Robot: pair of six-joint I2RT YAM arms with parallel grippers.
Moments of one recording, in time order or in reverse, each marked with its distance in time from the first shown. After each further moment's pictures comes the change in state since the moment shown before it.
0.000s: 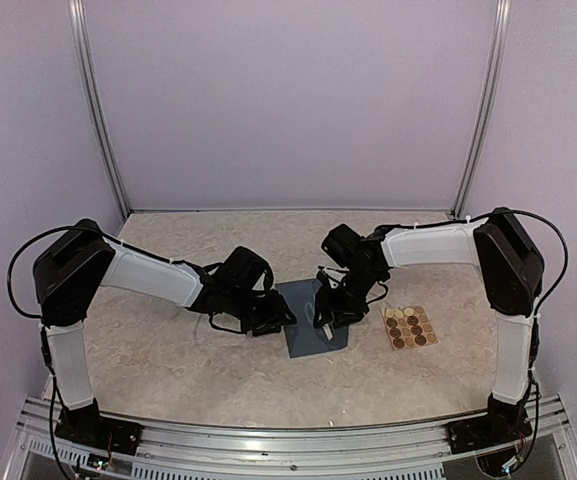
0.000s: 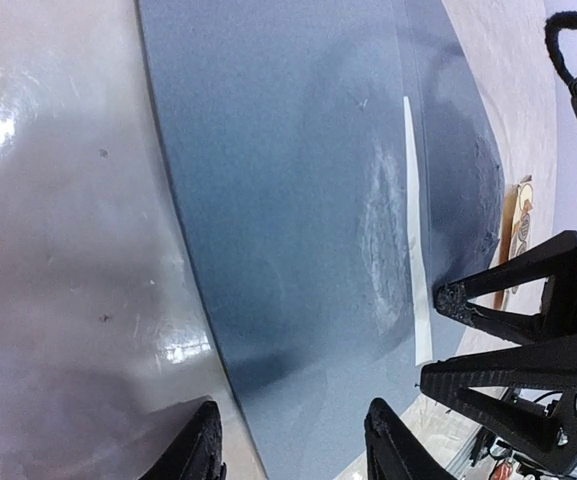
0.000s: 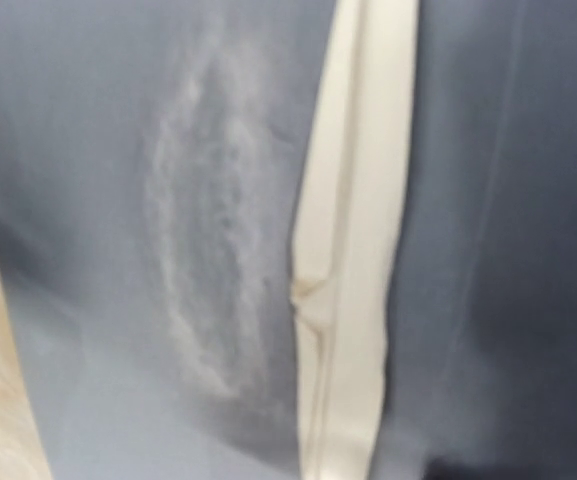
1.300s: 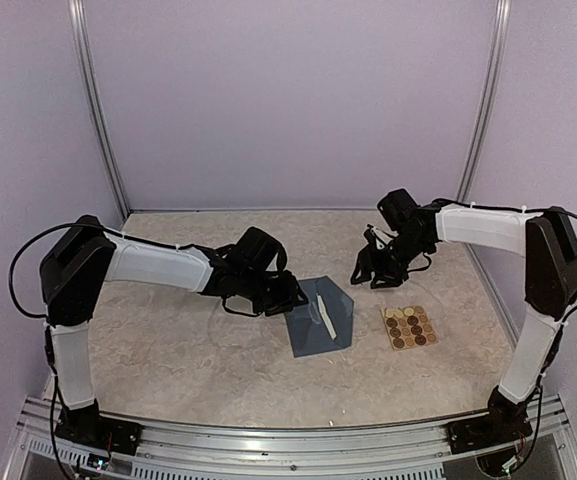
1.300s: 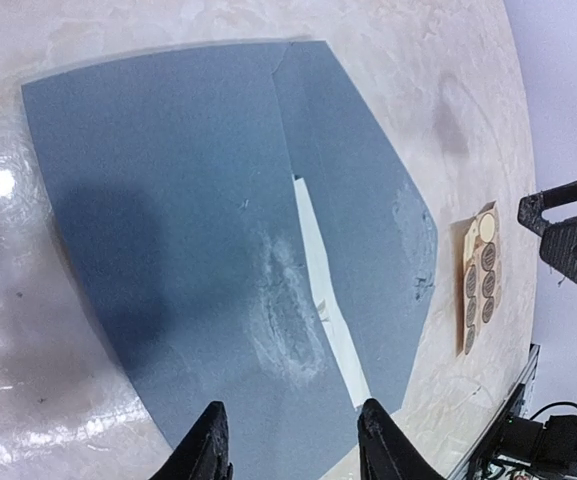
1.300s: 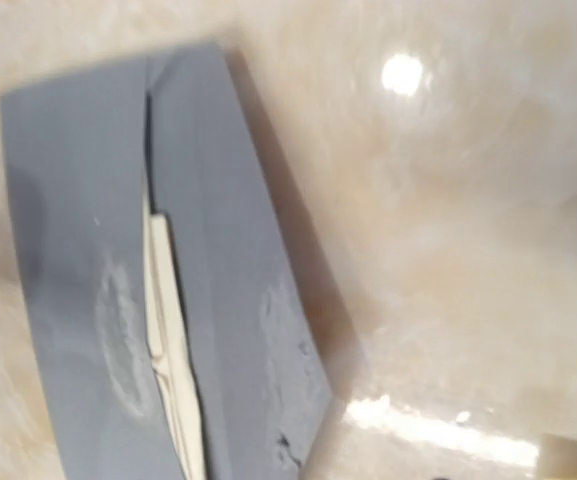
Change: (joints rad) left arm -0.014 0.021 0.179 -0.098 -0.069 0.068; right arm -0.251 -0.217 -0.066 0.021 0.019 -0.046
